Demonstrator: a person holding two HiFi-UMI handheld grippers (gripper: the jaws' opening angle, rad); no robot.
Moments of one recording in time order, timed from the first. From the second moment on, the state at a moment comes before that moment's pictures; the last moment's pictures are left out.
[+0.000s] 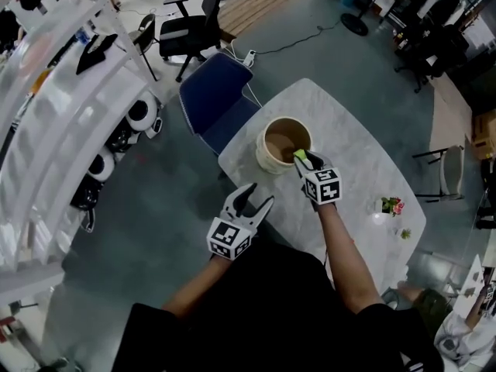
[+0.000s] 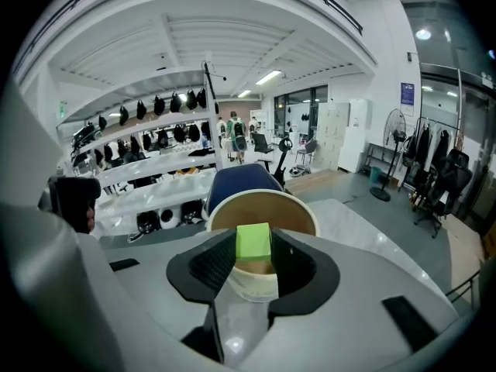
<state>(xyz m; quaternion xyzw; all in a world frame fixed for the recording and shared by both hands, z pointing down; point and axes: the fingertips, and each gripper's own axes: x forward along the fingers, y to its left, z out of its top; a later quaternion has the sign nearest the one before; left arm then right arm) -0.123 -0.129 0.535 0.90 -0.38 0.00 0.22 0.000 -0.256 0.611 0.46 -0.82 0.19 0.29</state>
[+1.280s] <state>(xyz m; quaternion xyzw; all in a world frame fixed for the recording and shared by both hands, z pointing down) -0.182 -0.169 0.571 0.87 -0.41 0.01 0.26 -0.070 -0.309 0.675 0.32 -0.81 0.16 0.46</state>
